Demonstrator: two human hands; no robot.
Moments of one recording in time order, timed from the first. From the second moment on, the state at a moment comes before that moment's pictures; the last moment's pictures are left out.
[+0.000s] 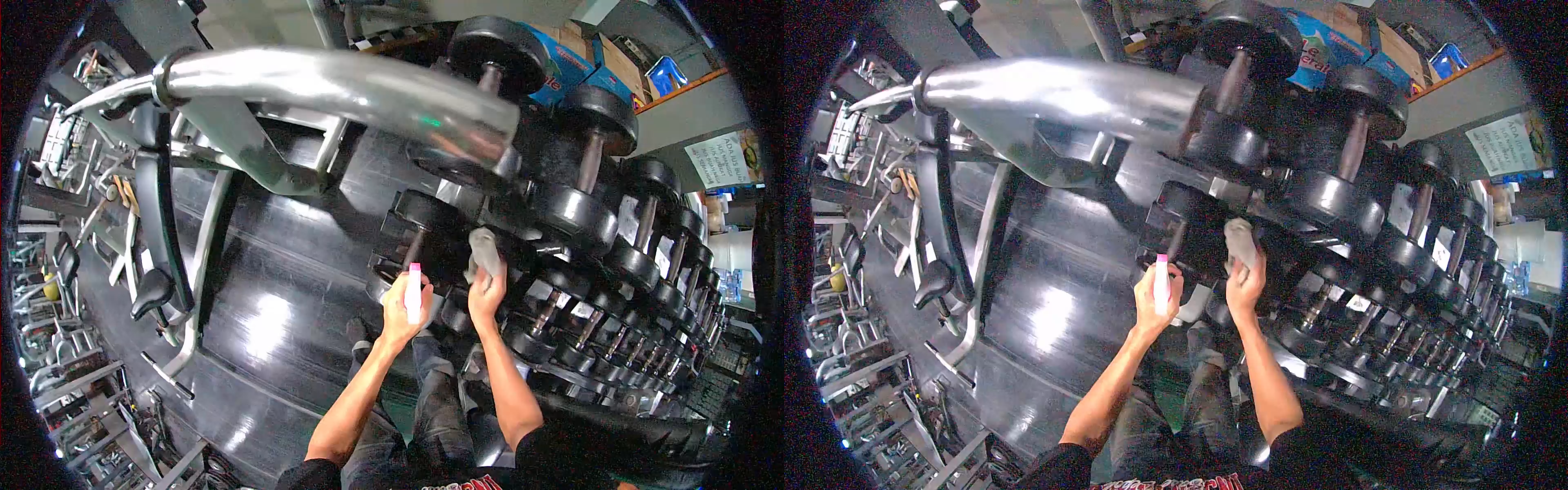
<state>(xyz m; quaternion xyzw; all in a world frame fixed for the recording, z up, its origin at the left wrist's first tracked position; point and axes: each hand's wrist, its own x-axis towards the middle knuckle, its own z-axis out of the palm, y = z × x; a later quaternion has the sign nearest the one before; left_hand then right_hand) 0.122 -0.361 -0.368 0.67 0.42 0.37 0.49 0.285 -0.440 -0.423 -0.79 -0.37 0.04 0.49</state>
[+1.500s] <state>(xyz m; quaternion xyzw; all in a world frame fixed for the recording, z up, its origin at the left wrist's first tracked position) 0.091 -0.355 -0.402 0.76 0.30 0.43 0.39 0.273 -0.379 -0.498 -0.82 -0.06 0.22 0.52</state>
